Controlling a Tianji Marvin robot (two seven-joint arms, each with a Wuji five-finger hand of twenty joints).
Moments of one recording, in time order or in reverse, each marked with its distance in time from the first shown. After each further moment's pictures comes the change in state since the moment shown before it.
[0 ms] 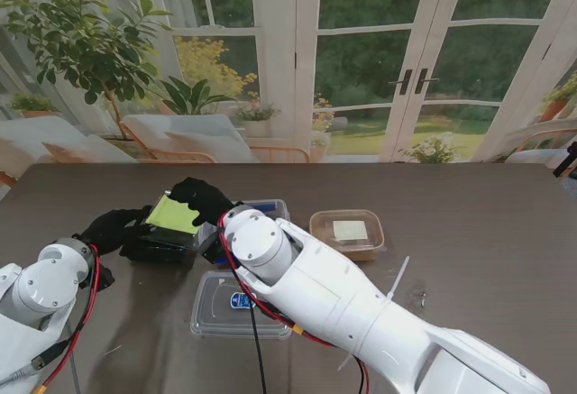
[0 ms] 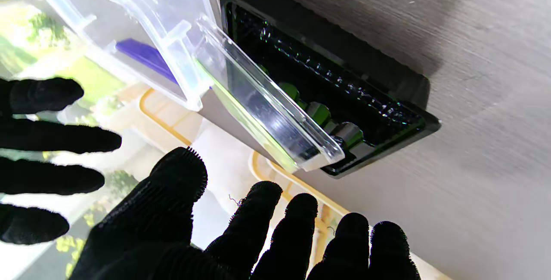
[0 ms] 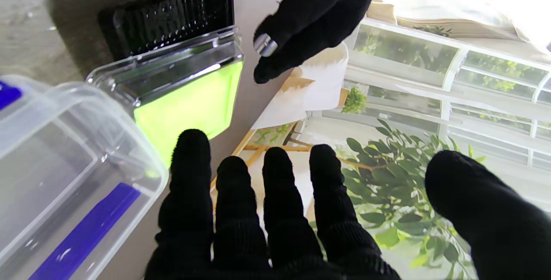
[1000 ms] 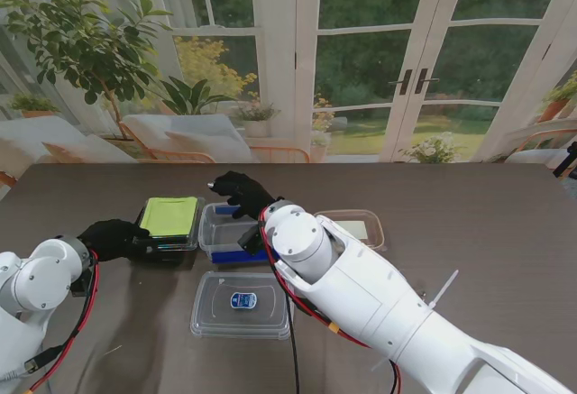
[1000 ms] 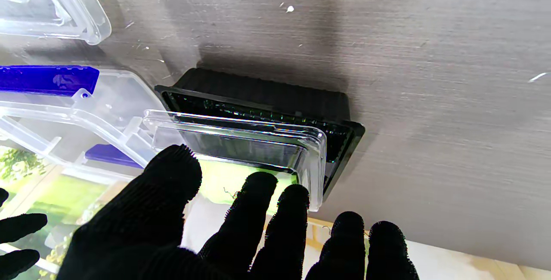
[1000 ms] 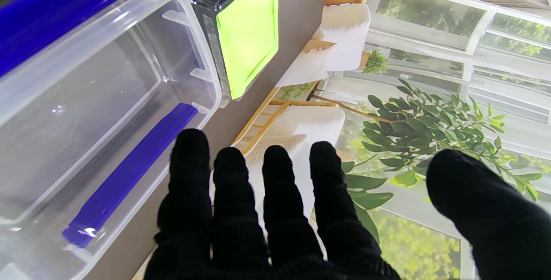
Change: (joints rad) left arm -0.013 0.053 0.009 -0.025 0.289 -0.101 -0.187; right arm -0.070 0.141 0.106 -0.145 -0.060 0.061 0.015; left_hand -0.062 -0.035 0.068 0.000 0.069 -0.050 0.012 0.004 0.051 -0.073 0.046 0.000 0.000 -0.030 0.017 0.000 0.001 -0.013 0.000 0.000; right_hand 0.000 -0.011 -0.003 0.000 0.028 -0.006 -0.010 0.014 0.014 0.000 -0.002 0.009 0.037 0.024 0.066 0.036 0.000 0.010 0.001 0.007
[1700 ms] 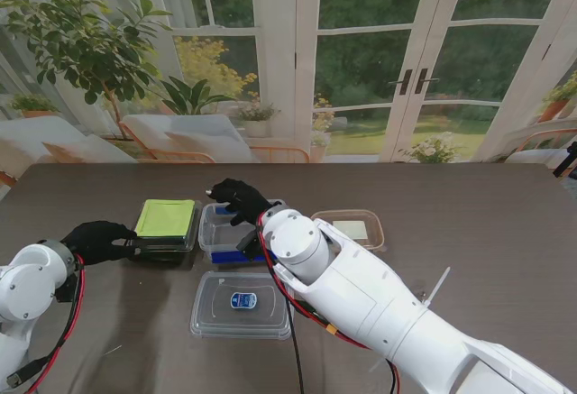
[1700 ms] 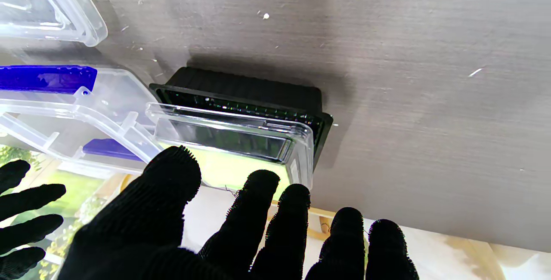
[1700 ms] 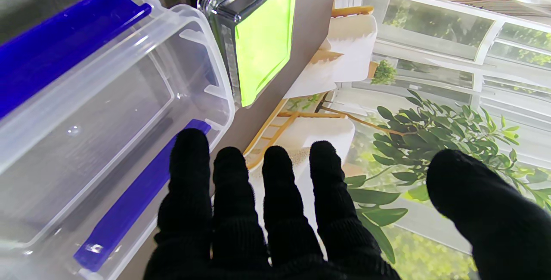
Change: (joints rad) left arm 0.084 0.001 -0.088 -0.090 0.022 -0.006 -0.016; right arm 0.015 -0.017 -0.026 0.060 0.017 -0.025 0.020; left_hand 0.000 0.014 -0.016 0.000 0.019 0.012 0.006 0.006 -0.001 0.006 0.010 0.002 -0.002 0.000 0.075 0.000 0.014 -0.001 0.000 -0.003; right_hand 0.000 0.000 0.000 0.000 0.008 0.000 -0.011 0.002 0.000 0.000 -0.011 0.000 0.000 0.001 0.000 0.009 0.000 0.000 0.000 0.017
